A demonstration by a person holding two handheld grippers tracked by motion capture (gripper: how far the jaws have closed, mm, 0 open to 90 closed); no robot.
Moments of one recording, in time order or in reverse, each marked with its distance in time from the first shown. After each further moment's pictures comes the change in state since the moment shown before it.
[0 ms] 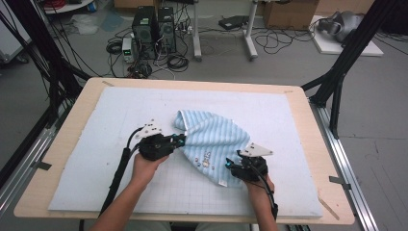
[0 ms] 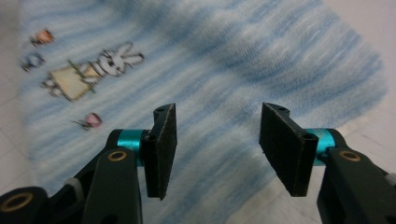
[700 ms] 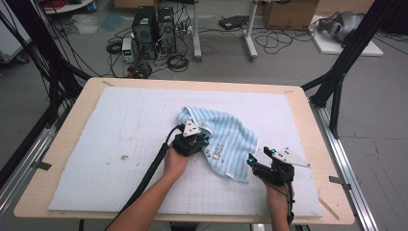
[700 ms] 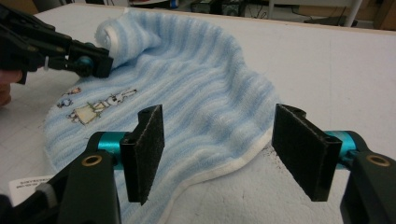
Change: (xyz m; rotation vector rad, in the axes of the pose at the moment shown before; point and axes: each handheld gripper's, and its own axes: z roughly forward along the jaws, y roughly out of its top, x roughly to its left) left arm -0.023 -0.005 0.105 0.177 0.132 0.153; right arm -0.038 -0.025 -0.052 -0.225 -0.118 0.178
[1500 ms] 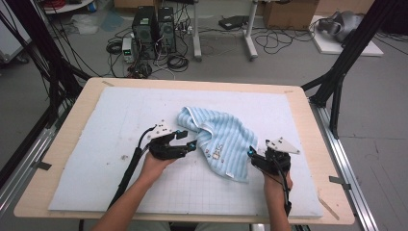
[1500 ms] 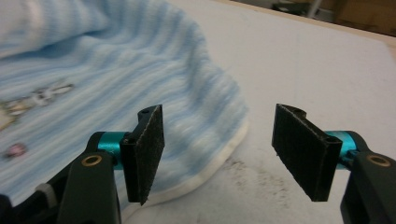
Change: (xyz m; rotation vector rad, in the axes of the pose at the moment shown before) left arm 0.024 -0.014 -0.057 -0.177 -0.155 -0.109; right arm -0.006 0.015 0.024 0.098 -0.129 -0.081
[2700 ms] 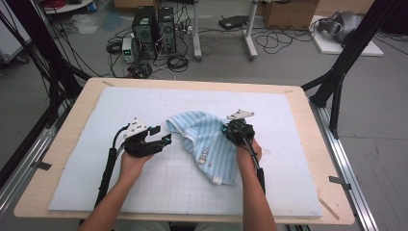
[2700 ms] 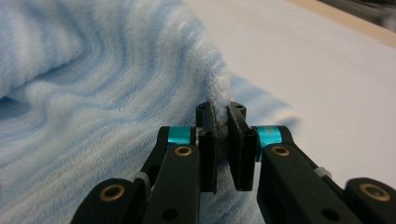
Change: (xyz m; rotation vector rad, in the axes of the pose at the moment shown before) left arm 0.037 -0.008 -0.057 -0.006 0.230 -0.011; right arm 0.044 0.071 0.101 0.166 0.136 -0.144
